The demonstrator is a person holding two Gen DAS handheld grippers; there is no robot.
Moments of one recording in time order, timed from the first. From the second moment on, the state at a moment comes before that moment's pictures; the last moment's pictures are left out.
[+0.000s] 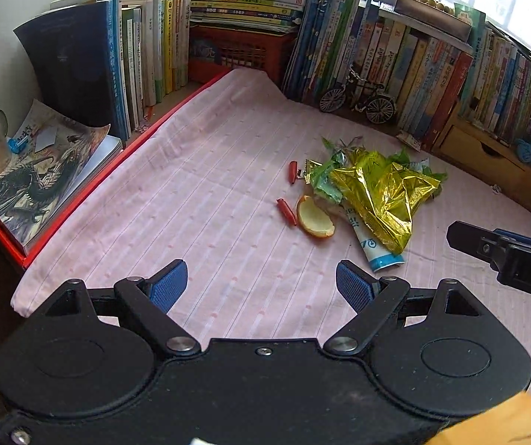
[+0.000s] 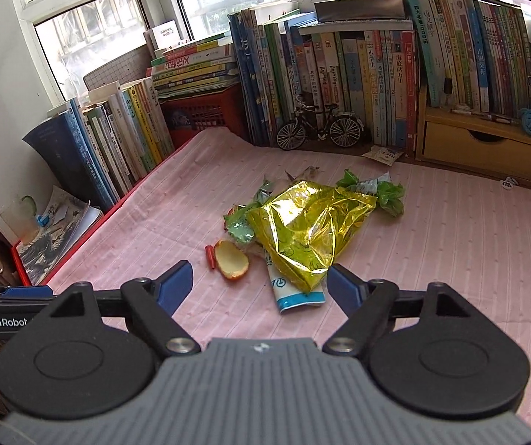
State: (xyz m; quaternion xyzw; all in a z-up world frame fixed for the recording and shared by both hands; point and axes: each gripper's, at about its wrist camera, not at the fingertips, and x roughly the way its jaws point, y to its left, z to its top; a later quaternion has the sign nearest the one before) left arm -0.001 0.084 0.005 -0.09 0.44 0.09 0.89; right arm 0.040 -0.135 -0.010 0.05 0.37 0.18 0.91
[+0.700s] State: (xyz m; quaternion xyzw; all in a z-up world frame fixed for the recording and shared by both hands) left arm 0.136 0.042 -0.077 -0.12 0.50 0.10 0.85; right arm 0.158 -0.175 -0.082 0.09 0.44 0.18 0.87
